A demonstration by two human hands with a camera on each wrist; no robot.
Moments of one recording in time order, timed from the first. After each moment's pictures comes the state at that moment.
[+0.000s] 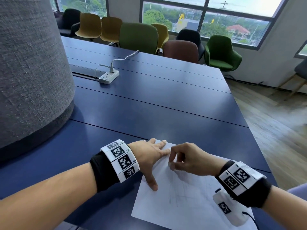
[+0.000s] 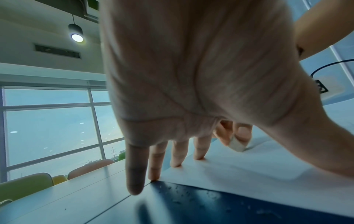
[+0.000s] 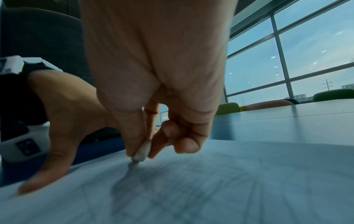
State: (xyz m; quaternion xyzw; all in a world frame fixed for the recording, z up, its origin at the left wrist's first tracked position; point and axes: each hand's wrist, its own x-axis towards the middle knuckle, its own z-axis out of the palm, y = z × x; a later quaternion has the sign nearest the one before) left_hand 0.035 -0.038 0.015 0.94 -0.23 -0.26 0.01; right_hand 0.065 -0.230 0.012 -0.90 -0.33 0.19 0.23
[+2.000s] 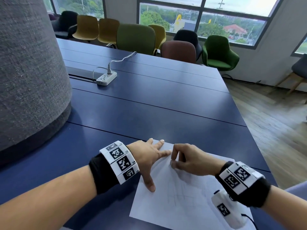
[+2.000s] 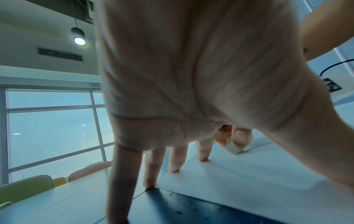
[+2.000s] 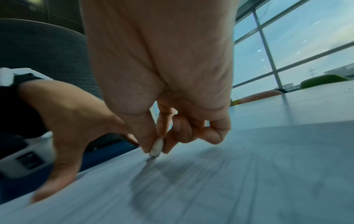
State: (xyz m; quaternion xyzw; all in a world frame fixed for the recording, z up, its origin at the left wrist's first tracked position) left_hand 0.038 -0.042 0.019 0.94 -0.22 -0.27 -0.04; right_hand 0.064 -0.233 0.012 -0.91 -0.28 0.19 0.23
